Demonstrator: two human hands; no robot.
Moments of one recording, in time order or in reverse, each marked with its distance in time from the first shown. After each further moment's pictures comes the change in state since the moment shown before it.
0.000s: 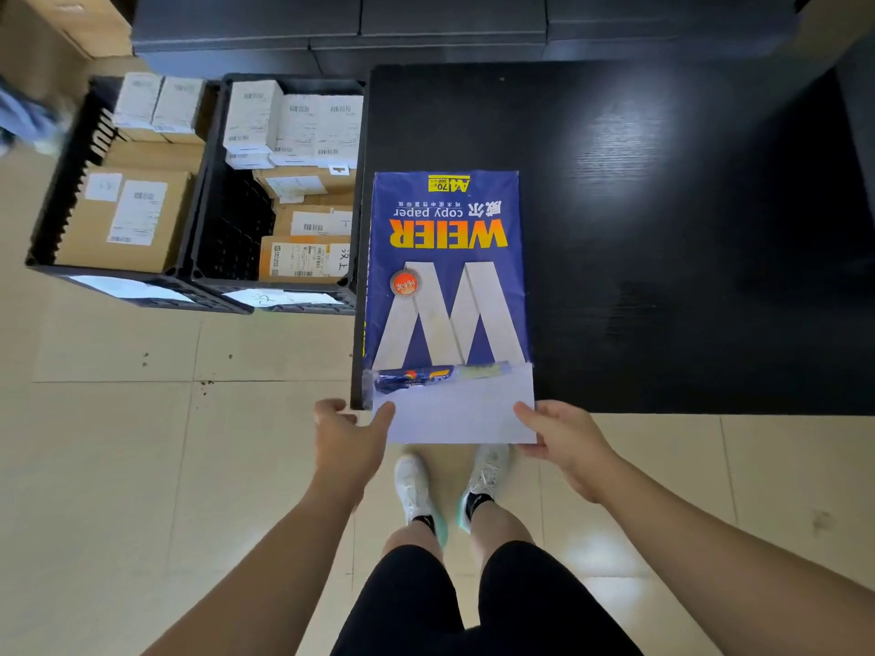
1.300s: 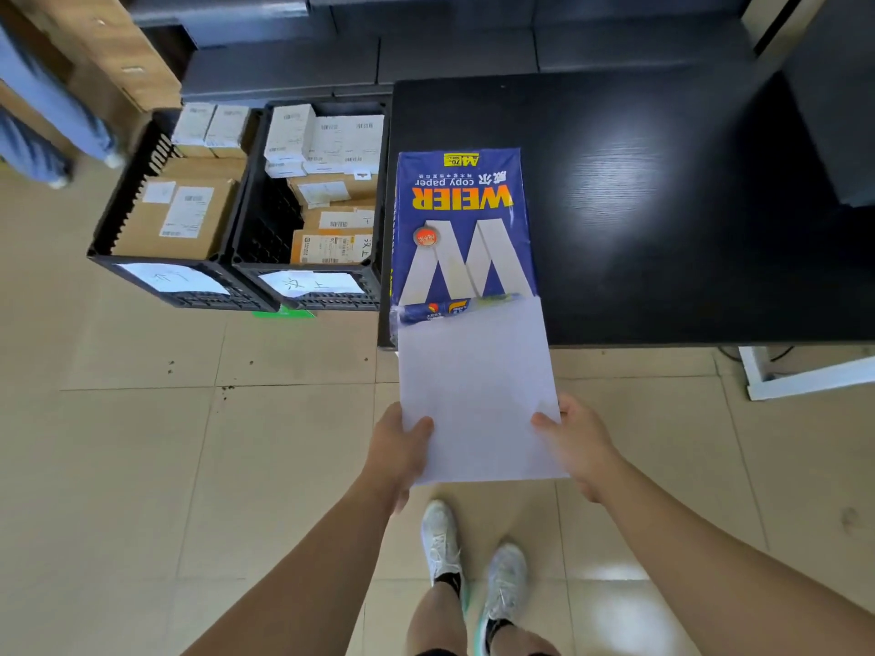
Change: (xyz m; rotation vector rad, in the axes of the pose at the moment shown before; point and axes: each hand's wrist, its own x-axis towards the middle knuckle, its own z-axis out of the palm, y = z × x) left_hand -0.066 -0.106 -0.002 -0.216 -0.334 0.121; right_hand -0.070 0.100 0.025 -0.129 0.166 -0.215
